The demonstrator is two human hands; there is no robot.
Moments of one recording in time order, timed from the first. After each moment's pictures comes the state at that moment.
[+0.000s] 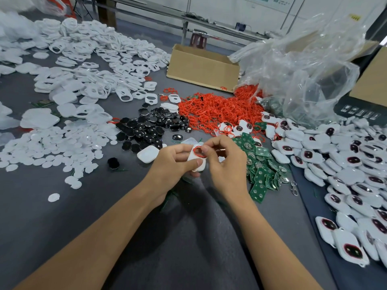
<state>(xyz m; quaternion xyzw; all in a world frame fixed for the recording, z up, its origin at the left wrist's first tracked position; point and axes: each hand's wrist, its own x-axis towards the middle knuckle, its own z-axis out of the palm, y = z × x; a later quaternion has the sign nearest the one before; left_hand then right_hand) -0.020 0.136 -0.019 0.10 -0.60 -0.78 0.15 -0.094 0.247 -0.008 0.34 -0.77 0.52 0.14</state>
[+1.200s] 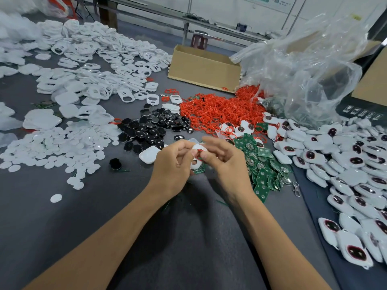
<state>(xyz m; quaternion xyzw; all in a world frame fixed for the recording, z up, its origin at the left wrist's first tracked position) -0.022 0.139 -0.022 0.13 -0.72 -0.62 0.28 -0.103 0.249 -0.014 0.29 -0.67 0.67 -0.10</state>
